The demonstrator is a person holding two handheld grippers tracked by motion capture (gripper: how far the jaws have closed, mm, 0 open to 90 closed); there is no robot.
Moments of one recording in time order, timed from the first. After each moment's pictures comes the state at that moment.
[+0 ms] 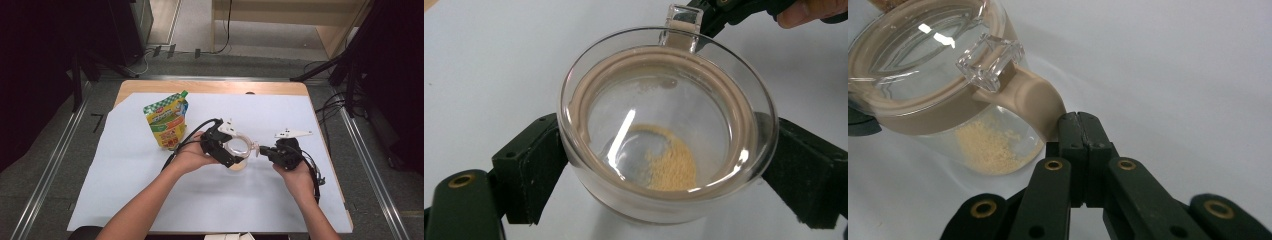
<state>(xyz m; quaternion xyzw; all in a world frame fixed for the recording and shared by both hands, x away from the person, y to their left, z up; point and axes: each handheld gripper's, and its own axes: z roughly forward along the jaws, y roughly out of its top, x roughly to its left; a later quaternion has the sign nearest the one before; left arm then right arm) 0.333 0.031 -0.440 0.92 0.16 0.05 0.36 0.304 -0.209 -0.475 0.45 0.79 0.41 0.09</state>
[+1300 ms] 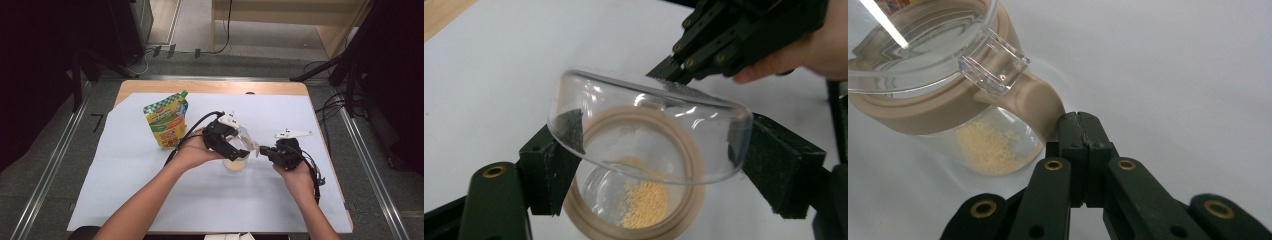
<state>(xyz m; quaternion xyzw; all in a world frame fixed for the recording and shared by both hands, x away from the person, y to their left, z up) 0.332 0.024 -0.406 0.90 0.17 0.03 0.40 0.303 -0.209 -0.475 0.45 0.79 0.41 0.10</state>
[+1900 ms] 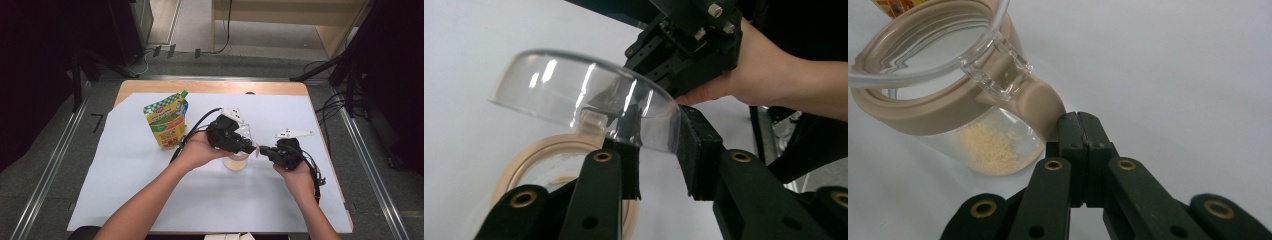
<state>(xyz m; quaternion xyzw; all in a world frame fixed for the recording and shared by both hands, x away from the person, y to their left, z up) 0.334 0.015 -0.393 0.89 0.16 -0.08 0.42 0.303 -0.211 -0.475 0.45 0.79 0.41 0.10</state>
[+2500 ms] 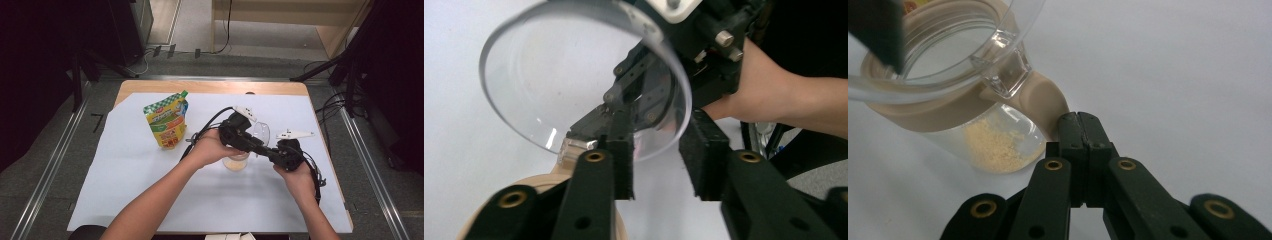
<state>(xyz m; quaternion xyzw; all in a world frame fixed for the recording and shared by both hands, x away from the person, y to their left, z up) 0.343 -0.013 -0.399 0.89 0.16 -0.11 0.41 0.300 -0.212 -0.475 0.45 0.78 0.42 0.09</state>
